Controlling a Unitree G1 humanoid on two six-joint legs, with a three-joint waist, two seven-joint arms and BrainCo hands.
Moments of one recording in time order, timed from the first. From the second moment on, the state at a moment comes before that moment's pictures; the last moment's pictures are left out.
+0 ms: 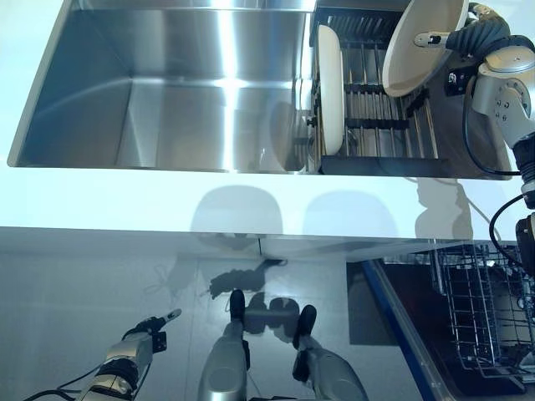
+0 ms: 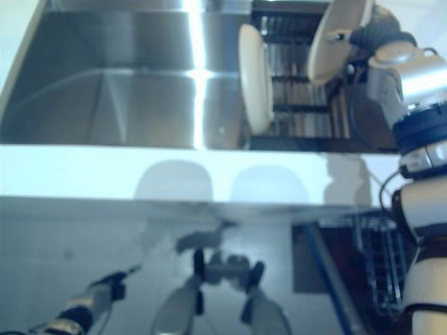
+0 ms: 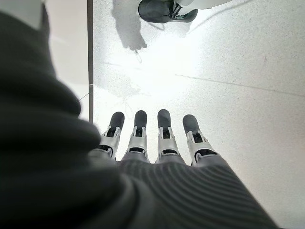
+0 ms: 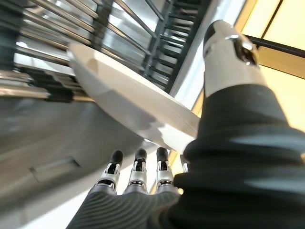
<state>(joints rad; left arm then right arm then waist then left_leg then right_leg) -0.22 0.45 -0.17 1.00 -0.49 0.29 0.16 -1.43 -0.88 0.55 0.72 0.66 0.57 -0.26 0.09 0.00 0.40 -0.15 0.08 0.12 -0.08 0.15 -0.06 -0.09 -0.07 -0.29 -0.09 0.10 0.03</state>
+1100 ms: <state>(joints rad) -0.24 0.45 -0.17 1.00 -0.54 0.31 0.16 -1.43 -0.88 0.57 0.75 0.56 0.63 -0.41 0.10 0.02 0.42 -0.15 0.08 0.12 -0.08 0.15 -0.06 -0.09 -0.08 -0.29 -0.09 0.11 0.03</state>
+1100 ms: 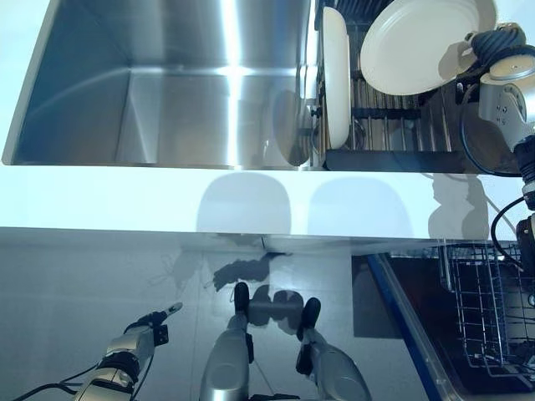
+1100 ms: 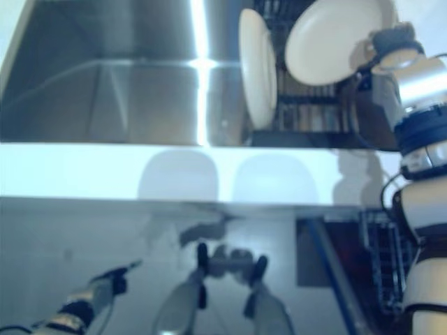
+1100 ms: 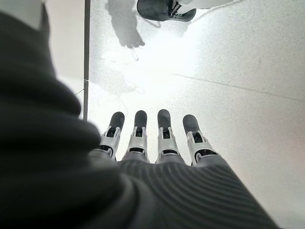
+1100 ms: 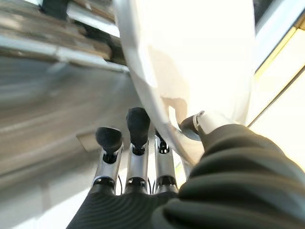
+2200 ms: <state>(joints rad) -0.04 0.45 -0.16 1.04 -0.36 0.22 0.09 -1.55 -1.11 0.80 0.75 0.16 0.57 -0.13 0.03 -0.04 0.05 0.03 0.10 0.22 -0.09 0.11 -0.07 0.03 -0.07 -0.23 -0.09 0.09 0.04</state>
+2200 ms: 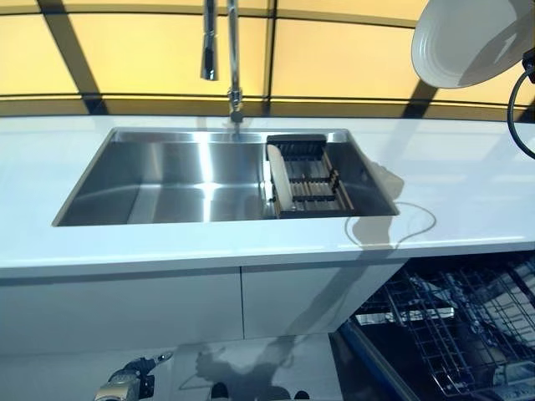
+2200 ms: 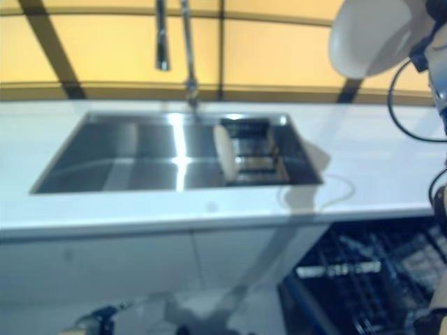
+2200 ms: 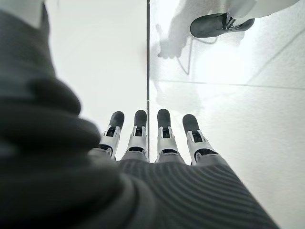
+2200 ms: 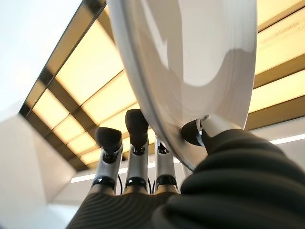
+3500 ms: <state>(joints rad) -0.01 0.43 -0.17 1.06 -0.27 0.11 0.02 -0.43 -1.53 0.04 0.49 -0.25 0.25 0.03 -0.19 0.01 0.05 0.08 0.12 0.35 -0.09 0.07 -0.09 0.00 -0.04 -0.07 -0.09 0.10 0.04</state>
